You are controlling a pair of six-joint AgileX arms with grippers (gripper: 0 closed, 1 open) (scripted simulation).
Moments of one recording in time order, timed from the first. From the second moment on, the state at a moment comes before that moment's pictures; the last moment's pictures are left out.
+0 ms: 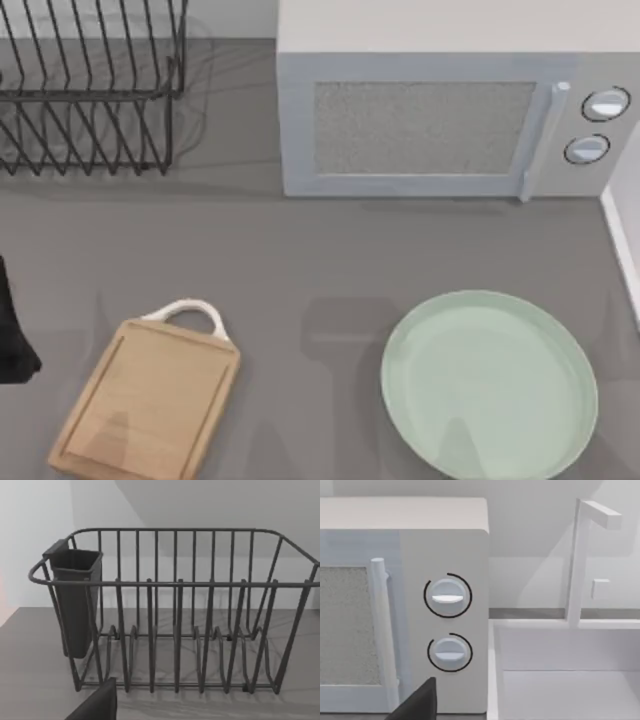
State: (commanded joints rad) left arm 0.00 0.00 0.00 0.00 0.00 0.00; right arm 0.00 0.00 0.00 0.00 0.00 0.00
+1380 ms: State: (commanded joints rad) left arm 0.00 0.00 0.00 0.00 0.00 0.00; right arm -0.12 0.99 0.81 -0.52 0.00 -0.11
